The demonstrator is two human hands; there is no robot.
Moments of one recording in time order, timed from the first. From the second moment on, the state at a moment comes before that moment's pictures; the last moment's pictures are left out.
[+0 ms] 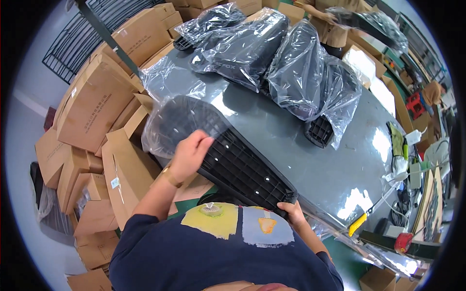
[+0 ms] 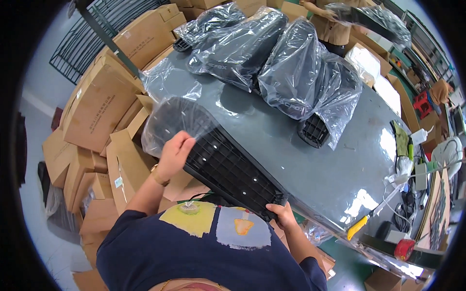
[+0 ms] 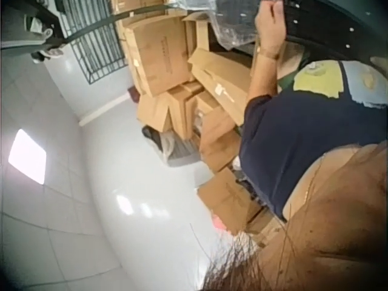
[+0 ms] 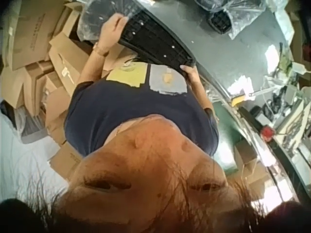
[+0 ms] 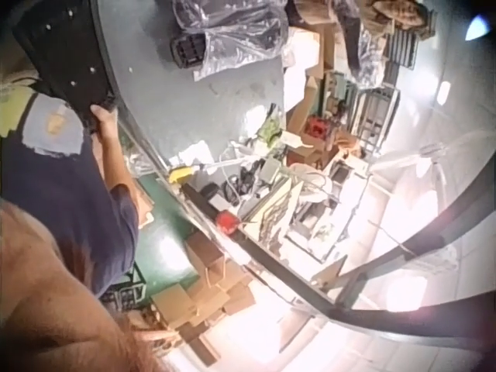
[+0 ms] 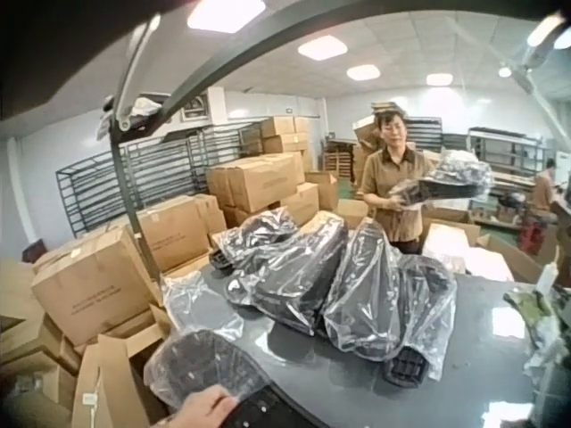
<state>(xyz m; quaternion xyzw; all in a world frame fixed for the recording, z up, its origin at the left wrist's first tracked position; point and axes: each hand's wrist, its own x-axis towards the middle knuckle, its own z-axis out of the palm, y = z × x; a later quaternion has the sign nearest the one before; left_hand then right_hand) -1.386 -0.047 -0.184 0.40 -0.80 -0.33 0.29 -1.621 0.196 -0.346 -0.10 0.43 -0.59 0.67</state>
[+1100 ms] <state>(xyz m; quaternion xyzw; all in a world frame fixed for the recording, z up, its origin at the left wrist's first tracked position) -1.586 0.099 -0.195 -0.30 -0.87 -0.36 0.16 -1.638 0.235 -0.387 0.03 0.27 -0.91 0.30</state>
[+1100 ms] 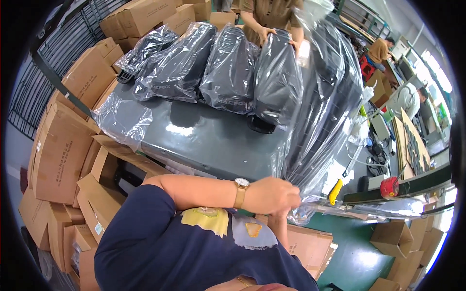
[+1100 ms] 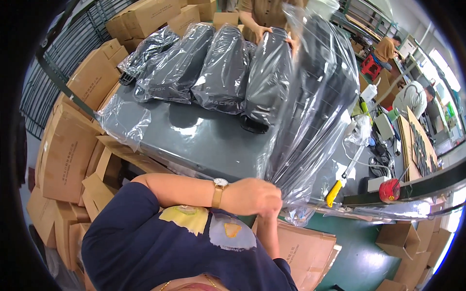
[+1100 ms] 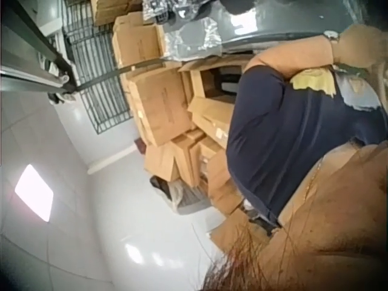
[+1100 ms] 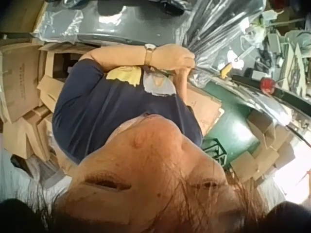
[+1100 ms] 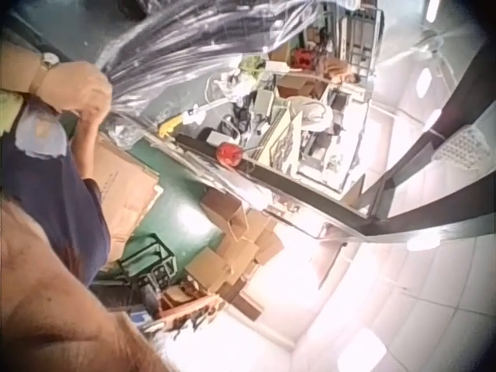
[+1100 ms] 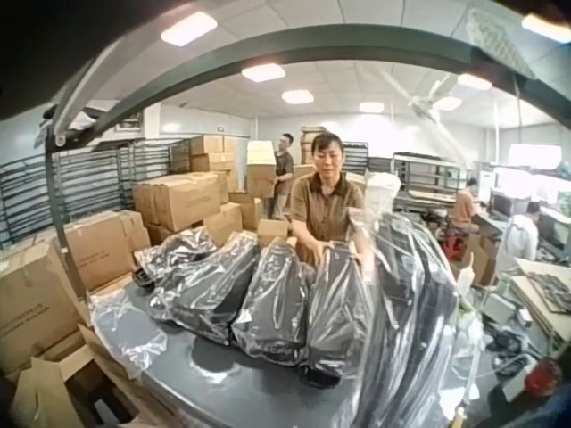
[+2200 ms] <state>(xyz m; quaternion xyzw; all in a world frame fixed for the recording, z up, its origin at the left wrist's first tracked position) -1.033 -0.240 -0.646 0.75 -0.24 -0.59 0.20 -1.494 -0.091 -0.363 -0.51 0.75 -0.31 0.28</state>
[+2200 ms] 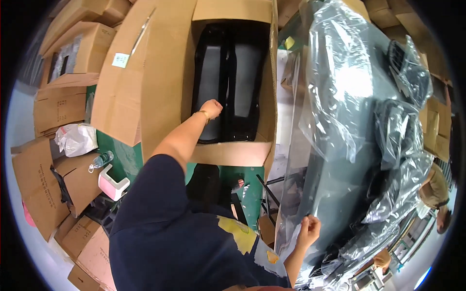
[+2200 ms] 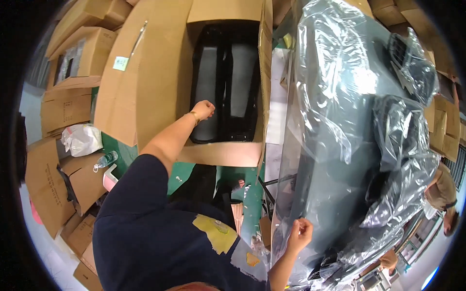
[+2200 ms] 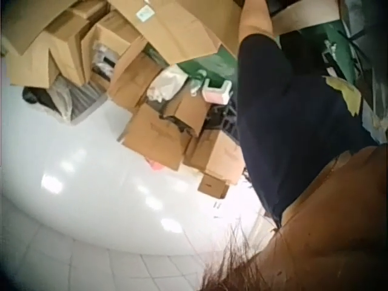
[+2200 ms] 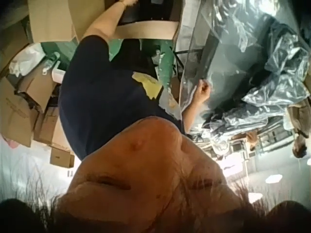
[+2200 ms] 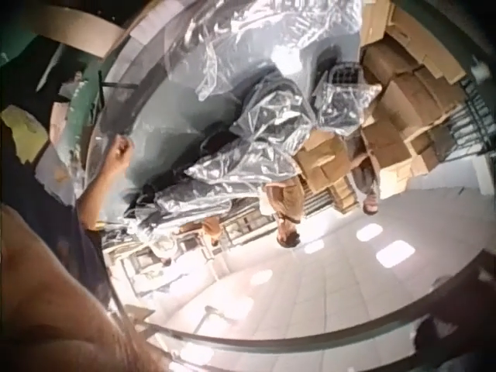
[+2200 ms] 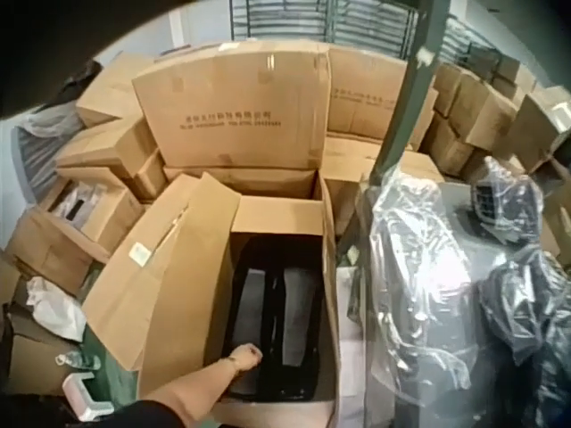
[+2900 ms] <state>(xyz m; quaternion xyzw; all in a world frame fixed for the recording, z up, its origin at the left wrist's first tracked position) -1.062 -0.324 -0.674 0.43 0.20 -0.71 0.51 -1.478 -0.139 -0.377 -0.56 0.82 -0.06 0.07</state>
